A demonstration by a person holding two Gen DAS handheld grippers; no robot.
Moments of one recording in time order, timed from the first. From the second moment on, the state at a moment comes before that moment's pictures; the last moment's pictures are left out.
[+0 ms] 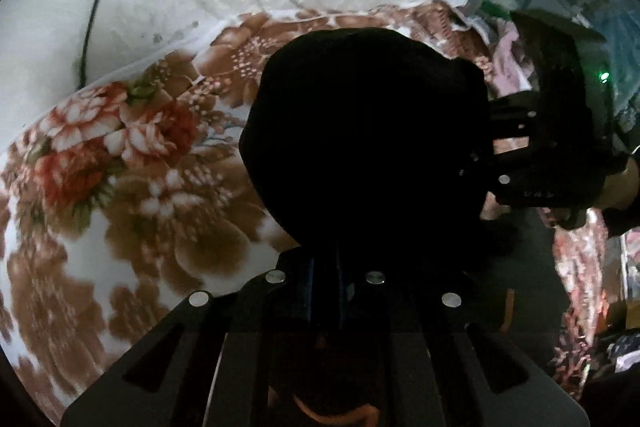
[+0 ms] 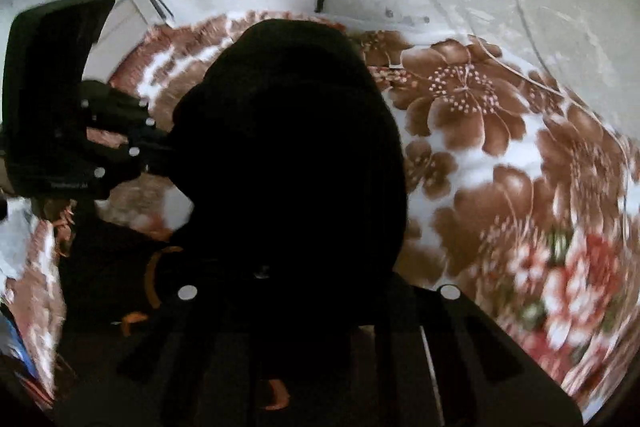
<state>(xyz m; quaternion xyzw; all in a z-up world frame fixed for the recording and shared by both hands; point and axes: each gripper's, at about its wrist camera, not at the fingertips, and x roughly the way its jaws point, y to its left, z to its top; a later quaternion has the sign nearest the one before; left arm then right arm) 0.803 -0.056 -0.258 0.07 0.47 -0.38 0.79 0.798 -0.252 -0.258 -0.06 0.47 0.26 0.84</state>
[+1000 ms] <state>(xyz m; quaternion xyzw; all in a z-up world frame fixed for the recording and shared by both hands) 0.414 -0.027 -0.373 0.08 0.51 -0.33 0.79 0.396 -0.237 -0.377 -0.19 0.44 0.29 0.83</state>
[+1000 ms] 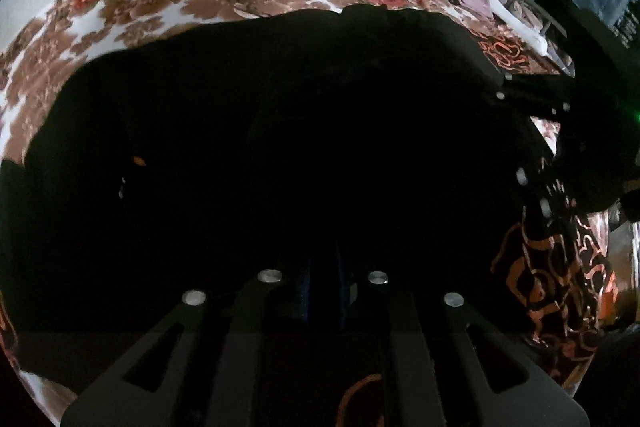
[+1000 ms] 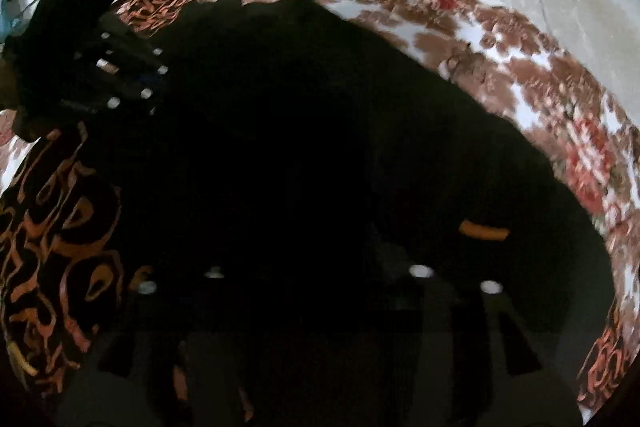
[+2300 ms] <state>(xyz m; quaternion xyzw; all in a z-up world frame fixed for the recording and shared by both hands) 0.401 0.013 -0.348 0.08 0.53 -0.13 0.84 0.405 -0.256 -0.389 -0.09 0.53 0.14 0.83</state>
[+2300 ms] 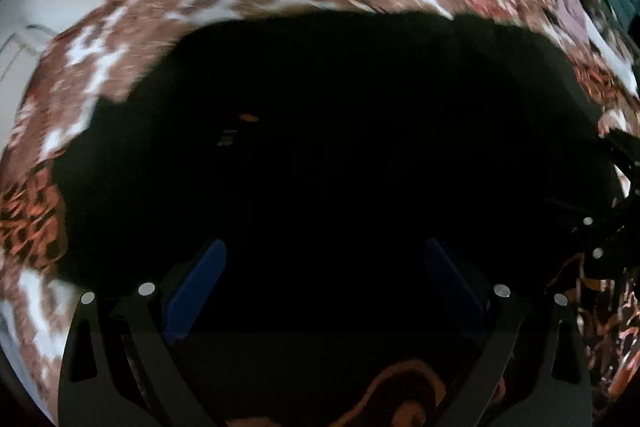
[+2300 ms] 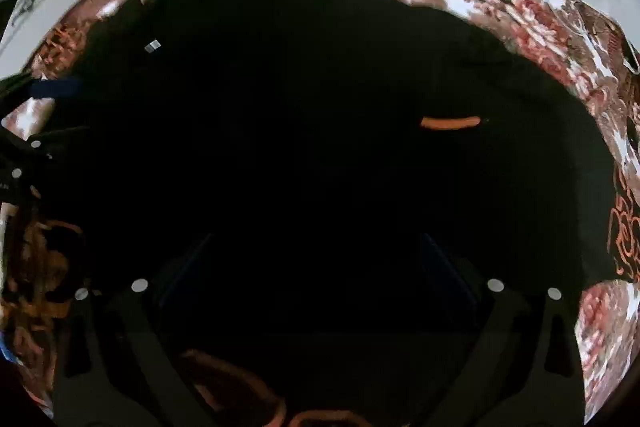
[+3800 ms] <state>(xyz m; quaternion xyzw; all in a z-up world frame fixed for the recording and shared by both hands) 0.506 0.586 -0.403 -0.21 0.44 0.09 0.87 0.402 0.161 -0.377 -0.19 0.50 0.25 0.81</state>
